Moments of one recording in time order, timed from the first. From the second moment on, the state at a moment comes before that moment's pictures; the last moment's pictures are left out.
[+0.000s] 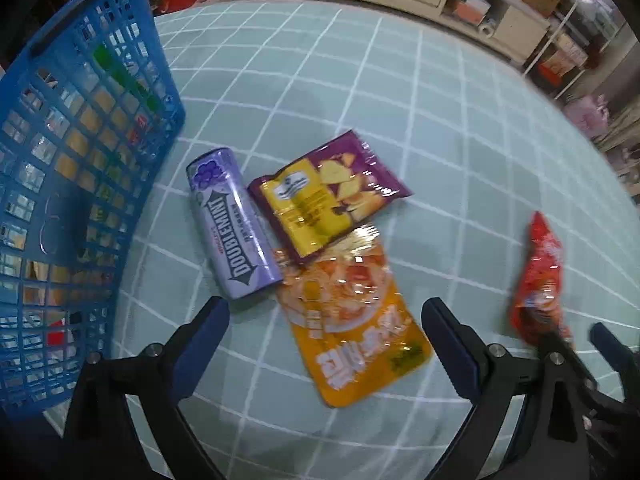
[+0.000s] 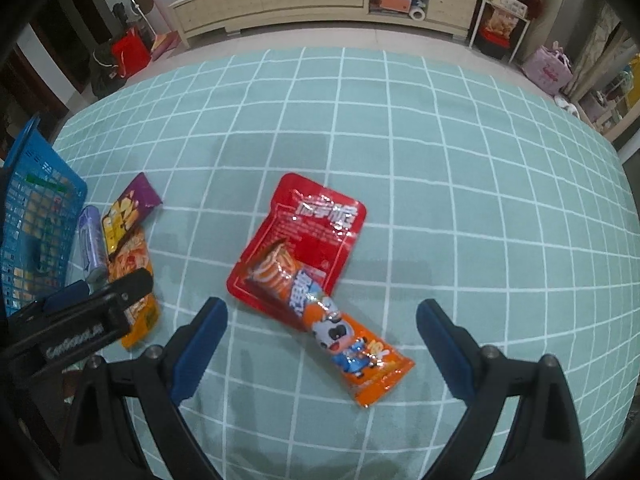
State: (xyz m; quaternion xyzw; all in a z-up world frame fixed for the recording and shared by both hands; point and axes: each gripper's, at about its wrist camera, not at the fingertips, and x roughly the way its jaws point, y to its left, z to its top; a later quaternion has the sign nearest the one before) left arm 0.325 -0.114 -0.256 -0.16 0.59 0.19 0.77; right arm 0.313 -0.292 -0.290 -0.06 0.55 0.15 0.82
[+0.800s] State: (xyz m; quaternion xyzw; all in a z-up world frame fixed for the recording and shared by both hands) left arm 0.327 -0.129 -0.261 -0.14 0.59 0.17 0.77; right arm 0.284 -0.334 -0.280 -0.03 0.55 0.15 0.82
